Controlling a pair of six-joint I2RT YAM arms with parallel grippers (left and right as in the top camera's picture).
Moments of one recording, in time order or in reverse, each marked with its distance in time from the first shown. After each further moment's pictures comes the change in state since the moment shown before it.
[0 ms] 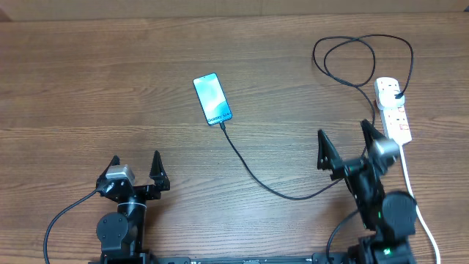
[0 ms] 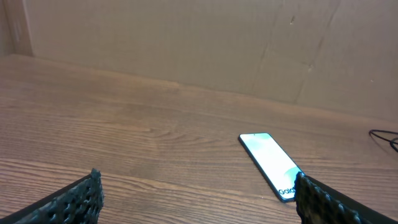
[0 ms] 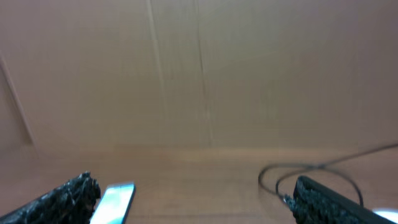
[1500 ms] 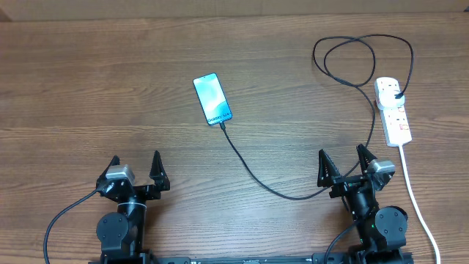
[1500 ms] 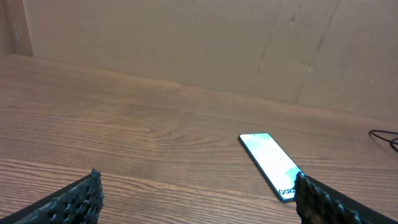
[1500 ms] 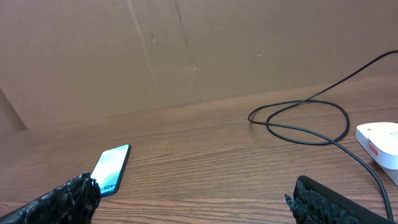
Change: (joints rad) left arm 0.000 0.000 0.000 0.000 0.000 0.000; right arm -0.041 -0.336 -0.114 -0.414 0.001 0.097
